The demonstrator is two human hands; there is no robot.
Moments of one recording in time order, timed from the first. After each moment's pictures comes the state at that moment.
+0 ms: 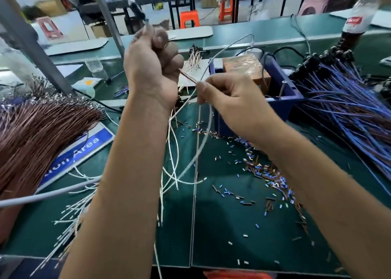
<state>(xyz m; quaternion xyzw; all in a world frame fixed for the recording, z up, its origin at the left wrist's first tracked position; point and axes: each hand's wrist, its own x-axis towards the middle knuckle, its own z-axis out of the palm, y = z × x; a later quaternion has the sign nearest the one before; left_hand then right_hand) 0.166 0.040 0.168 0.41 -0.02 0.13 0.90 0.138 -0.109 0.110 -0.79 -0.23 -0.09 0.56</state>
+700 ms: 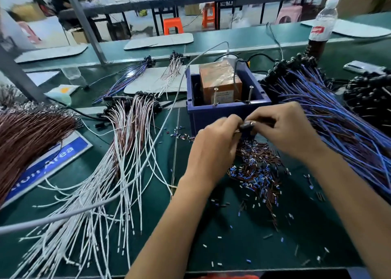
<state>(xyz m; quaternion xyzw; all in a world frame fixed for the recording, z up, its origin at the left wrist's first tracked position) 0.124 -0.056 0.035 0.87 -0.28 0.24 0.32 0.134 -0.249 0.060 -0.89 -0.24 -0.21 0.33</state>
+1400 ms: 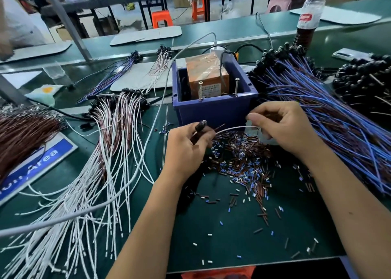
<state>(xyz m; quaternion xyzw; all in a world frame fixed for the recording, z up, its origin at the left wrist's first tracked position) 0.141 -0.030 0.000 0.82 -0.16 0.14 0.53 0.136 -0.275 0.026 -0.82 -0.12 -0.13 0.54</state>
